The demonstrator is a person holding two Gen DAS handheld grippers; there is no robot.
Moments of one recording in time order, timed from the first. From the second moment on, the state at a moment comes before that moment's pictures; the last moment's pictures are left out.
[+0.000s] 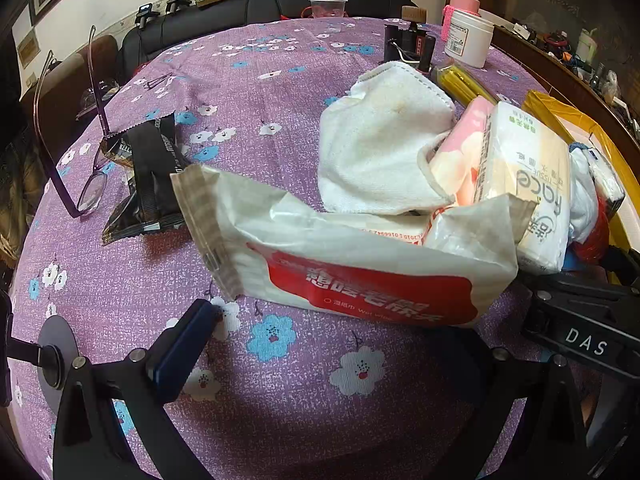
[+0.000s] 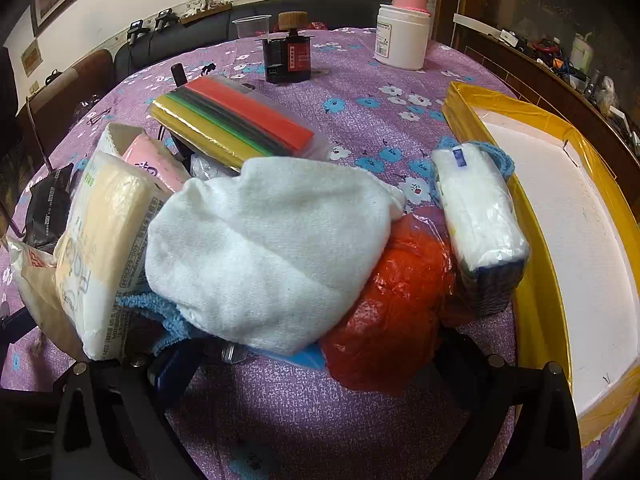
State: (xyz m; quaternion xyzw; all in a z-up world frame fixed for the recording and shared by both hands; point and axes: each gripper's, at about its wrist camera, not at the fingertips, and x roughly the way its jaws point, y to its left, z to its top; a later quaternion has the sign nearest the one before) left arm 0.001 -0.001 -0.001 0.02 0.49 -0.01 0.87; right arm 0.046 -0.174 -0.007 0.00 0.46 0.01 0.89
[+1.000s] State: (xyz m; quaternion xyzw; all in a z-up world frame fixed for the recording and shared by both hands) left arm -0.020 0.025 0.015 -0.24 0.51 -0.05 0.82; right arm -0.081 -0.224 0.045 0.00 0.36 0.22 0.91
